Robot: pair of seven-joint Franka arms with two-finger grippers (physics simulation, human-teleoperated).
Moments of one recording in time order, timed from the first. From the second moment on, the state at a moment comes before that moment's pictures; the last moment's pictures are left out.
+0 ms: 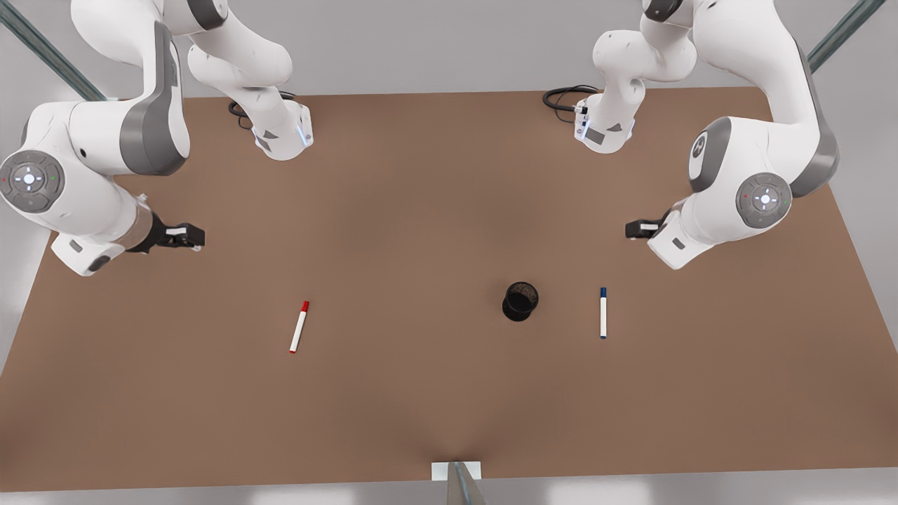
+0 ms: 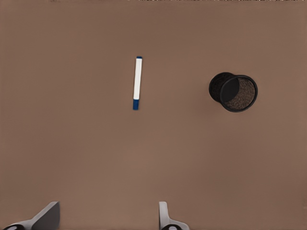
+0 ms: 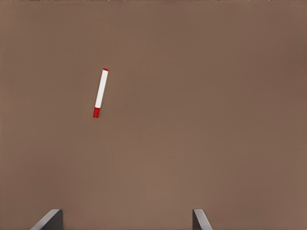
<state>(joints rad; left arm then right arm) -0.21 0.23 0.03 -1.44 -0.02 1.38 -0.14 -0.03 0.21 0.12 -1.32 -0.12 1.36 0.00</state>
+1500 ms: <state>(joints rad) -0.18 0.68 0.04 -1.78 -0.06 2.29 -0.04 0.04 0.73 0.13 -1.69 -0.04 2.31 0.41</state>
